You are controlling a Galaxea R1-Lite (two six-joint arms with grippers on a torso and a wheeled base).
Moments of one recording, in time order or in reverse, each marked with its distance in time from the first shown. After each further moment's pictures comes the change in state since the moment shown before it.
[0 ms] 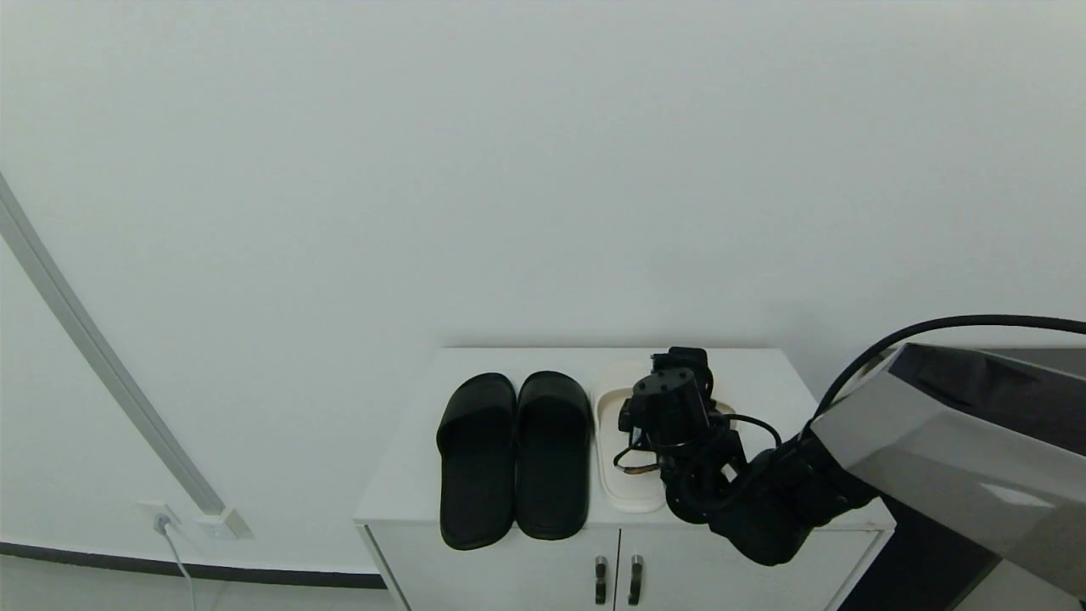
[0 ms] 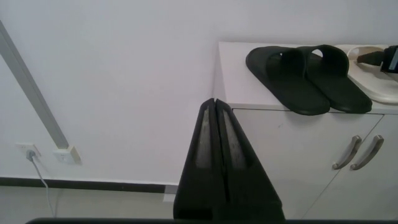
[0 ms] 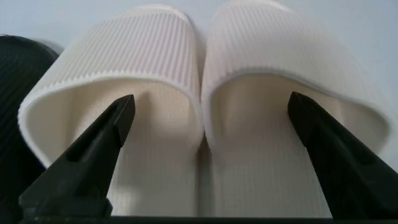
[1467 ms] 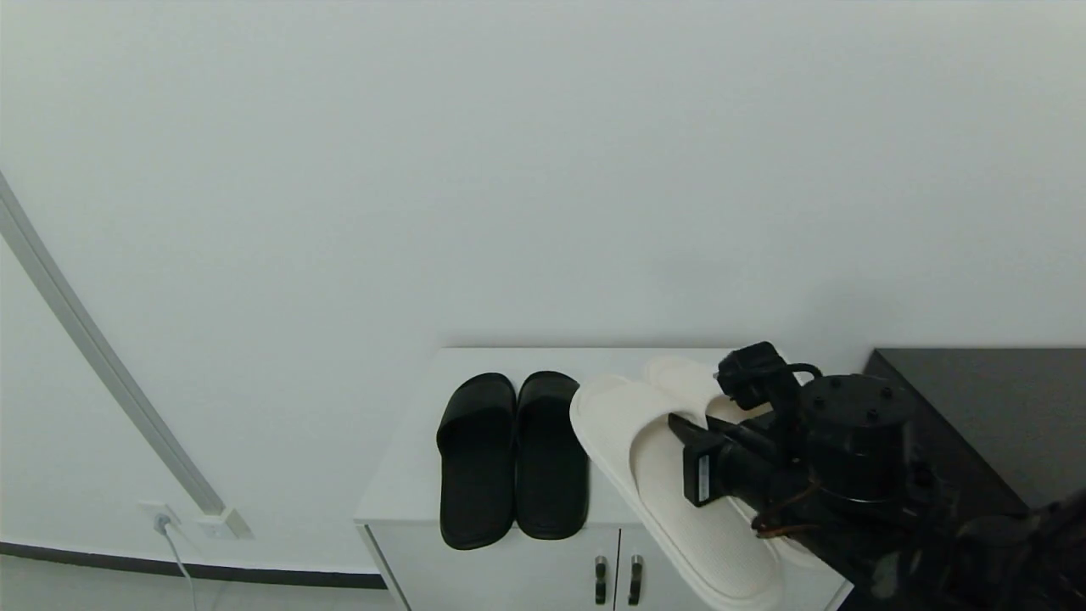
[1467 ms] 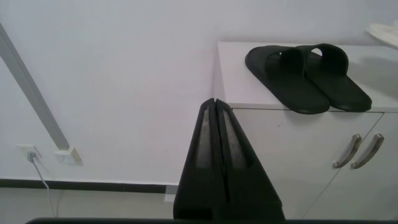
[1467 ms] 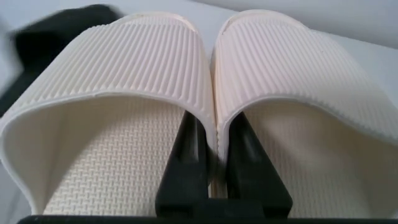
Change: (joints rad) left arm 0.000 0.000 0.000 0.000 -0.004 0.008; right arm 0.040 -0.452 0.551 -0.295 0.503 -0.279
